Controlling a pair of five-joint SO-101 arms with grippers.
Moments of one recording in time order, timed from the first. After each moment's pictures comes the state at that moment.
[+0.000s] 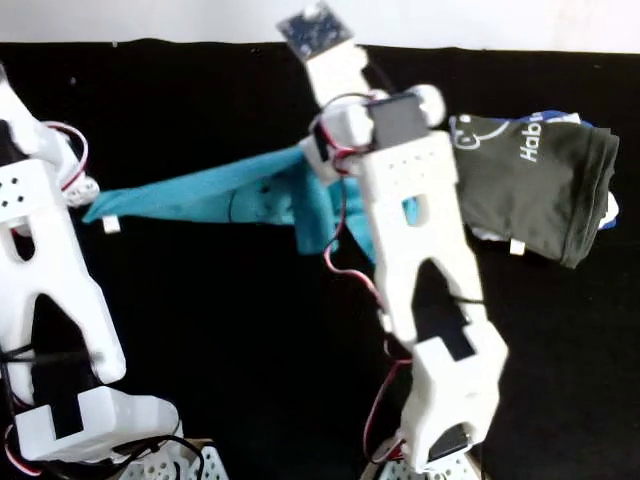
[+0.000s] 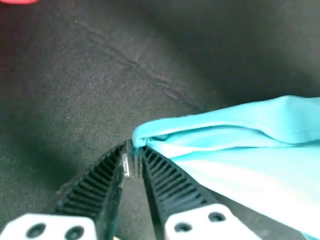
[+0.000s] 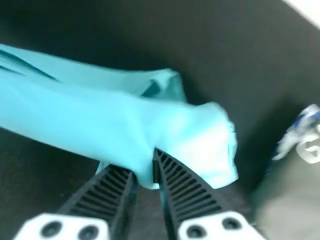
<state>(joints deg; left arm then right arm) -27.6 -3.5 -21.3 97.0 -18.2 -25.0 16.0 -54.4 100.3 16.7</state>
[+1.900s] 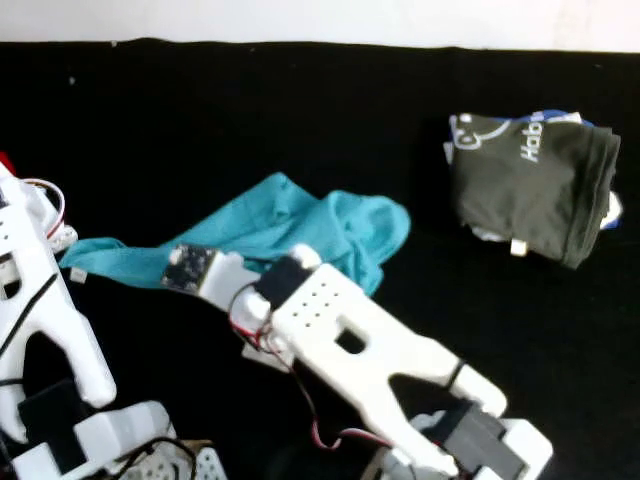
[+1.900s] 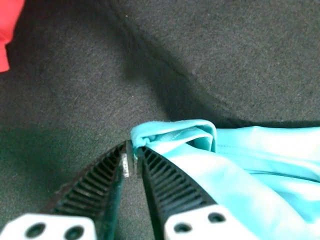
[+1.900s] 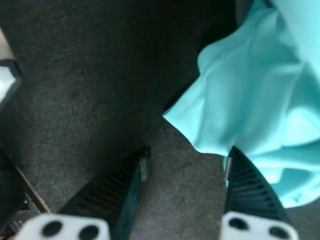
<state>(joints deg) -37.4 -10.7 15.3 69.6 -24.0 -55.0 -9.3 24.0 76.0 23.0</state>
